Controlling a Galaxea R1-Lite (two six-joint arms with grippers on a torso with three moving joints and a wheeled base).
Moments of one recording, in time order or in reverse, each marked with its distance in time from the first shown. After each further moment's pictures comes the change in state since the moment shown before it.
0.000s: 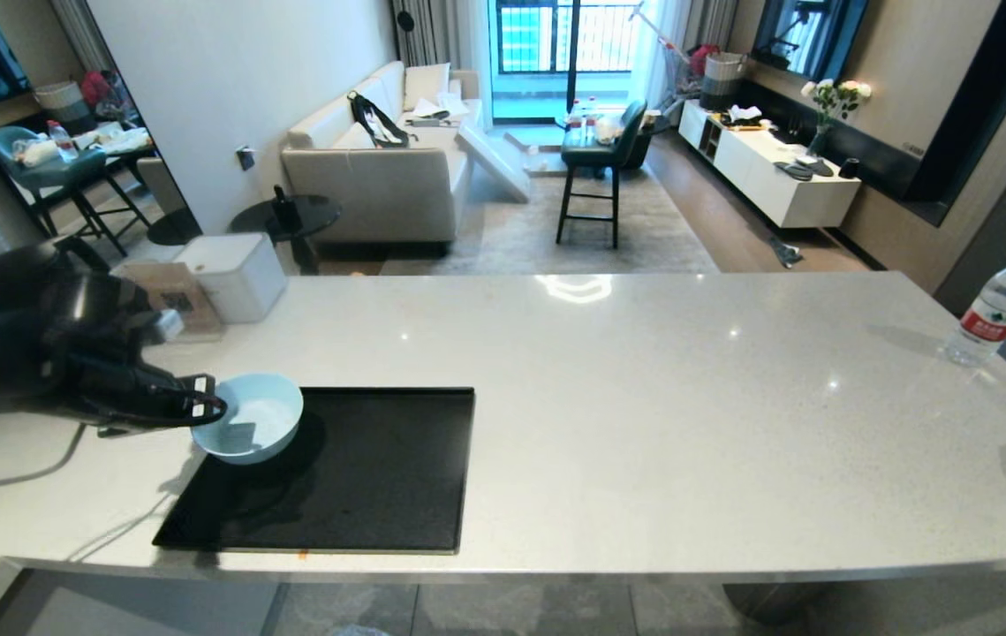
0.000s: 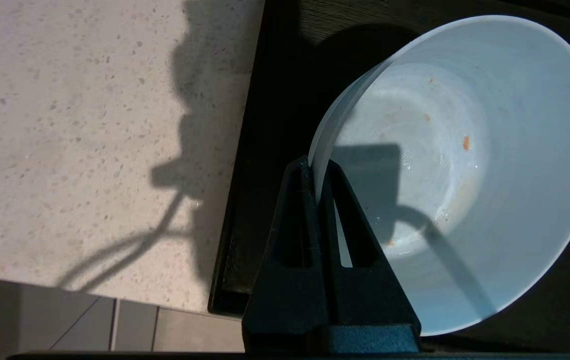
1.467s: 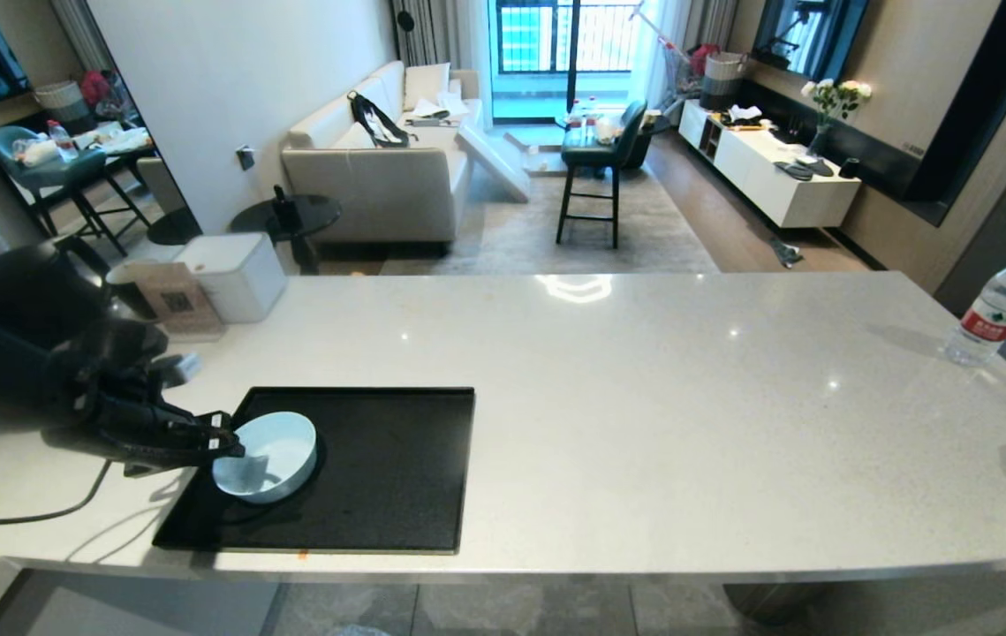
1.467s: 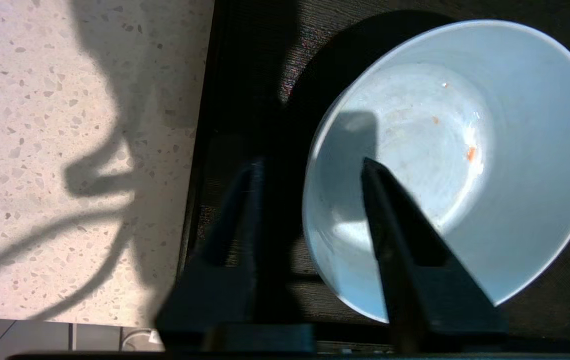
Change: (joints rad) left arm 0.018 0.100 0.059 -0.036 -0.094 -0.008; right arm 0.000 0.000 0.000 0.000 0.000 0.001
